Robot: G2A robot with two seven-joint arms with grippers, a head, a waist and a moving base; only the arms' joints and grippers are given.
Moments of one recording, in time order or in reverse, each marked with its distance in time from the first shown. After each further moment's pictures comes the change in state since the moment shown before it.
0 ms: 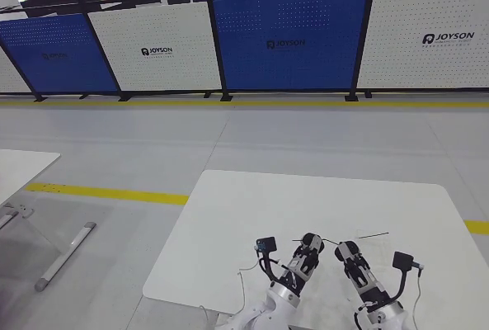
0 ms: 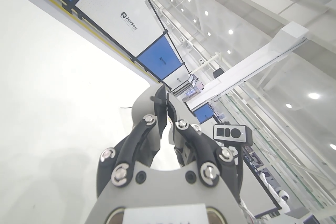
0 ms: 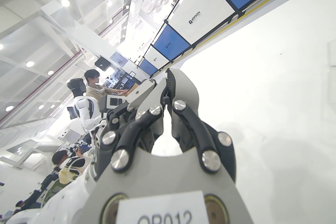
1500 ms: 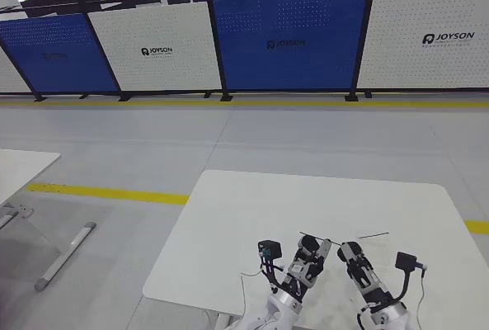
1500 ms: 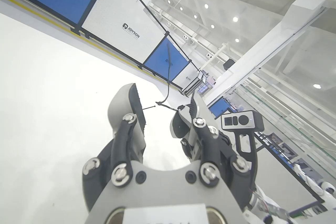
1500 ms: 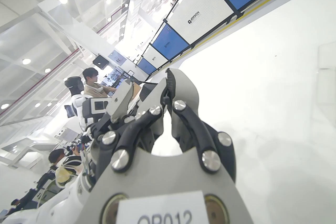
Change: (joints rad) left arm 0.026 -0.004 0.013 -0.014 0.208 0.063 0.059; right arm 0.000 0.029 -0.002 -0.003 0.000 0.000 -0.014
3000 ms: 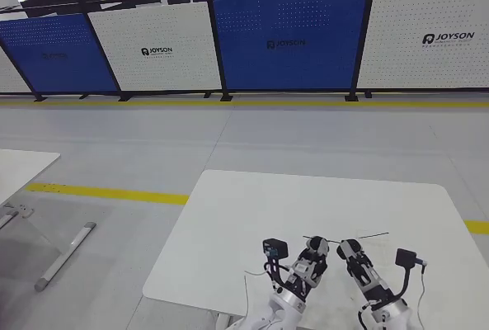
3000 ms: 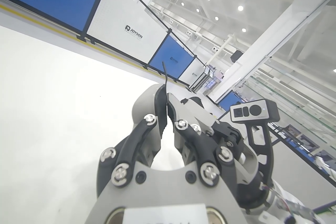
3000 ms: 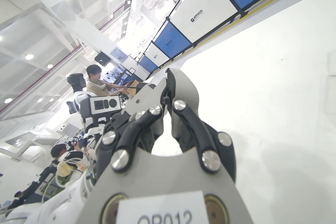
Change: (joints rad) left arm -0.018 -0.014 0.010 0.010 0.082 0.060 -0.015; right arm 0.023 0.024 -0.013 -0.008 0.022 0.000 0.012
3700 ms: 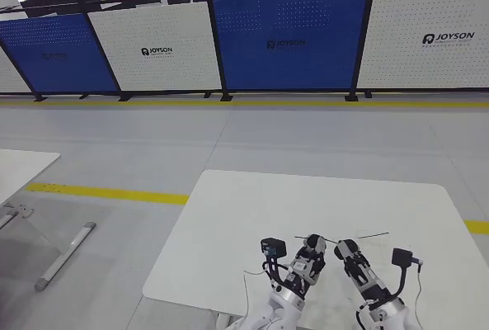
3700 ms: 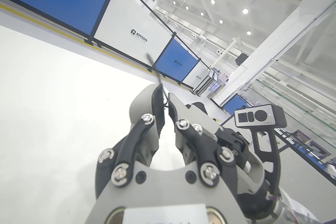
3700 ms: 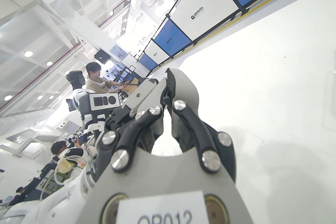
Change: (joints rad) left arm -0.005 -0.009 -0.004 0.019 0.001 0.013 0.020; right arm 0.015 0.008 -0.024 0.016 0.000 0.000 -0.006
